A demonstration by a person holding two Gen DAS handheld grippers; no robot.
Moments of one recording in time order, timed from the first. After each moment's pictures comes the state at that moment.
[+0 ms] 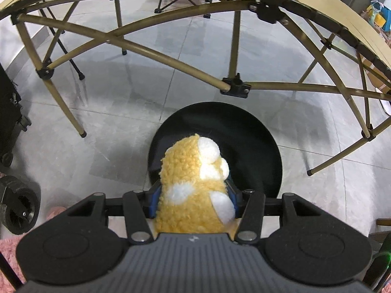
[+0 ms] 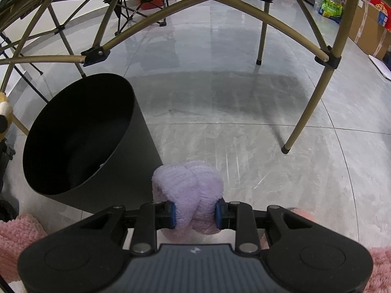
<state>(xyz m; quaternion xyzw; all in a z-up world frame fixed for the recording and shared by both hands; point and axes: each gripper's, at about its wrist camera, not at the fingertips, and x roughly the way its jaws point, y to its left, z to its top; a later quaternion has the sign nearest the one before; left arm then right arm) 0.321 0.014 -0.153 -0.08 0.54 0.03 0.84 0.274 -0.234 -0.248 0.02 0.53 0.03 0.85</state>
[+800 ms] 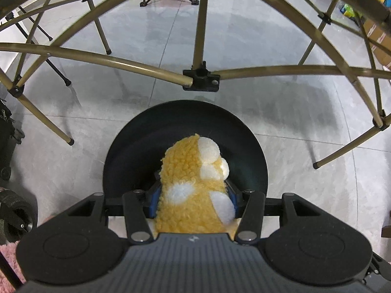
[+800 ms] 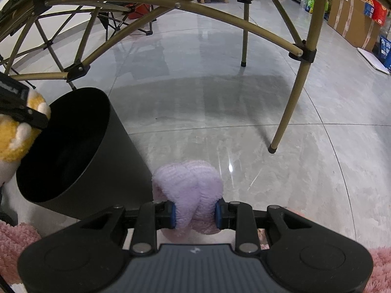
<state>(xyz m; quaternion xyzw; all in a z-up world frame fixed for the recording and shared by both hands) 0.370 -0.049 -0.188 -0.03 0.57 0.03 0.82 0.267 -0.264 -0.244 0.05 0.51 0.01 0.86</state>
